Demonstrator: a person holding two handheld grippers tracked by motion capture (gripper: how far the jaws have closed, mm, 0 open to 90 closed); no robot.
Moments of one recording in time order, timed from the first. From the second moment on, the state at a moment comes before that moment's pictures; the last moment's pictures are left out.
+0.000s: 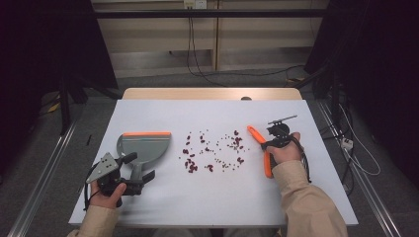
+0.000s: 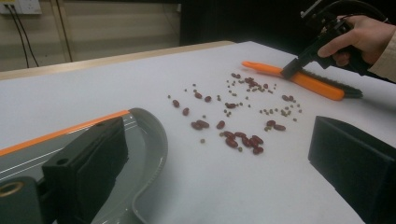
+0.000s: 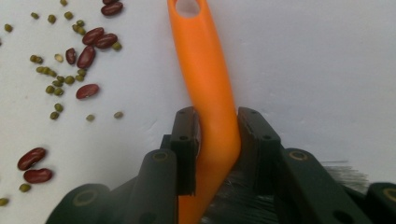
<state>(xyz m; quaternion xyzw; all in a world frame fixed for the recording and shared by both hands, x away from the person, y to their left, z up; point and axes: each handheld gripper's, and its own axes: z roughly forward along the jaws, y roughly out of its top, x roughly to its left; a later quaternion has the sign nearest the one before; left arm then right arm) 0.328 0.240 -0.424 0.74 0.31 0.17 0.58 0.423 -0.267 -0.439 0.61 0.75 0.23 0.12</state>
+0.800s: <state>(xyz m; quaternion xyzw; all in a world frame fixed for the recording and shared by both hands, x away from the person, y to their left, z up) 0.328 0.233 -0.424 0.74 0.31 0.16 0.57 0.408 -0.266 -0.437 0.62 0.74 0.24 0.13</state>
